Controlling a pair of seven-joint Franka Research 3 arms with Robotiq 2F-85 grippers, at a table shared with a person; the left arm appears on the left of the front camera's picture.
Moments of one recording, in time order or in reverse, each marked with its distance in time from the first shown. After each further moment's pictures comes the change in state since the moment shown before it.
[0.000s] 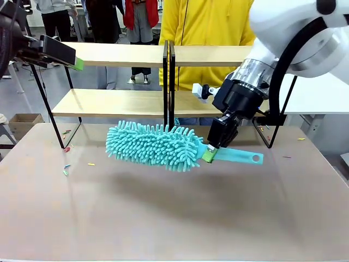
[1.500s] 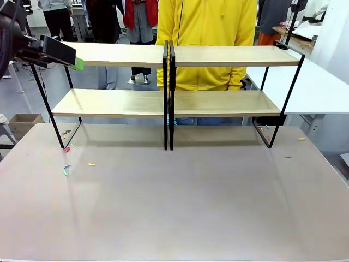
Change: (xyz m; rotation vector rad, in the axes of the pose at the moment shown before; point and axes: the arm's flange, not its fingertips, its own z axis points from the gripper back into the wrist) left arm 0.000 0.000 0.000 0.000 0.000 0.000; right arm -0.366 0.039 0.224 -0.089 -1.149 0.168
